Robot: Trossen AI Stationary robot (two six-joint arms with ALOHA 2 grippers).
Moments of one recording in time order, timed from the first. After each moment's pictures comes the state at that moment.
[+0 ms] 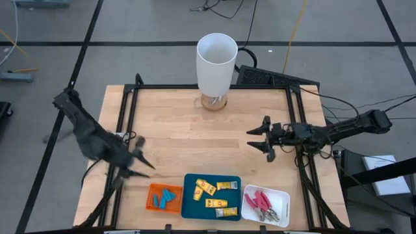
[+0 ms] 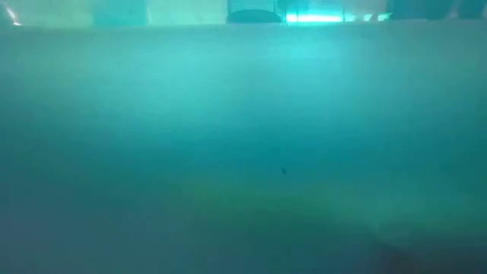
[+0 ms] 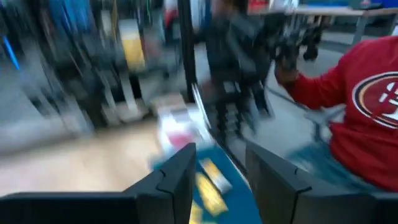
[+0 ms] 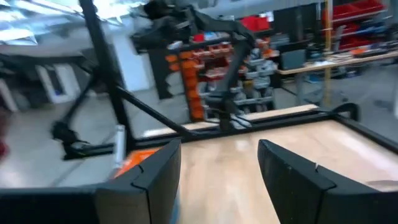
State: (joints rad) left arm -0.79 0.77 0.81 -0.20 -0.37 -0.05; right arm 0.16 0.76 0.29 0.54 0.16 0.17
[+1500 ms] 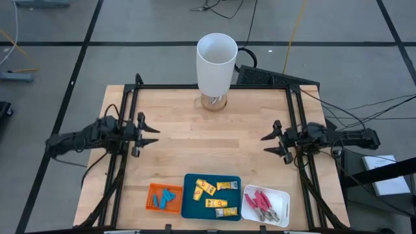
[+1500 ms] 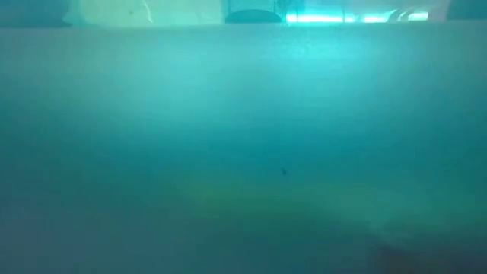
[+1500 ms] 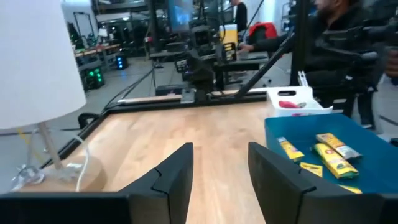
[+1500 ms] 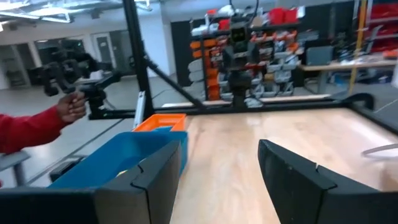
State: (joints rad) left arm 0.12 0.07 0.18 -0.14 0.19 0.10; right arm 0.04 0.09 0.07 0.08 -0.14 0.13
